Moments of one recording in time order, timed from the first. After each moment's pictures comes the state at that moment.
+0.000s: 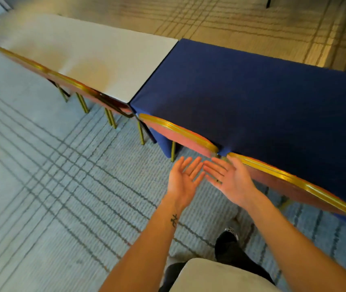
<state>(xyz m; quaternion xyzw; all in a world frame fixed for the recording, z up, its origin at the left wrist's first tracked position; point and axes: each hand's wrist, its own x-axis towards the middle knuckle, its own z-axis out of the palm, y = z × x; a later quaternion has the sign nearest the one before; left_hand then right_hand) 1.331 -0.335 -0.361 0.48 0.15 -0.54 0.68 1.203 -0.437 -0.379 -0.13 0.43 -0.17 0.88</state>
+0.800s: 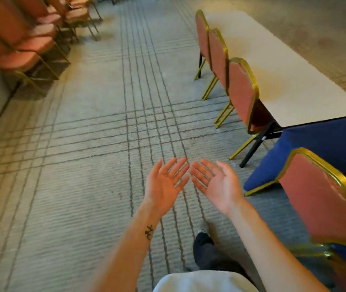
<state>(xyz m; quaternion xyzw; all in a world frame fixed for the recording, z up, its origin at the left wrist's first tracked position) 1.518 0.113 -0.294 0.33 0.21 -0.23 0.89 1.491 -0.063 -0.279 -0.34 0.28 0.12 0.89</state>
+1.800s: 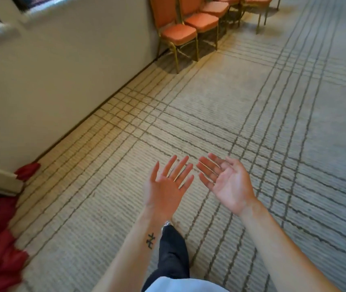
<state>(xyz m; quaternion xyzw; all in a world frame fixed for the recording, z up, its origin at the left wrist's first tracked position) 1.848 0.502 -0.298 0.18 0.31 0.14 0.92 1.973 0.363 -0.299 -0.38 0.11 0.45 0.80</state>
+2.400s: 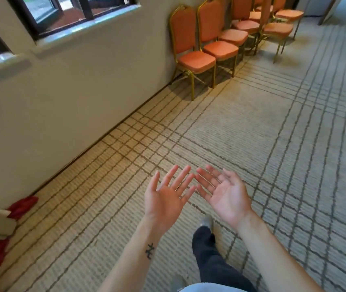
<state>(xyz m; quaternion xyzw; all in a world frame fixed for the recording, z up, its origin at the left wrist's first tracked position) 2.020 0.811 -0.281 0.17 0.29 0.15 0.93 2.144 0.679 -0.275 -0.40 0.12 0.46 0.79</state>
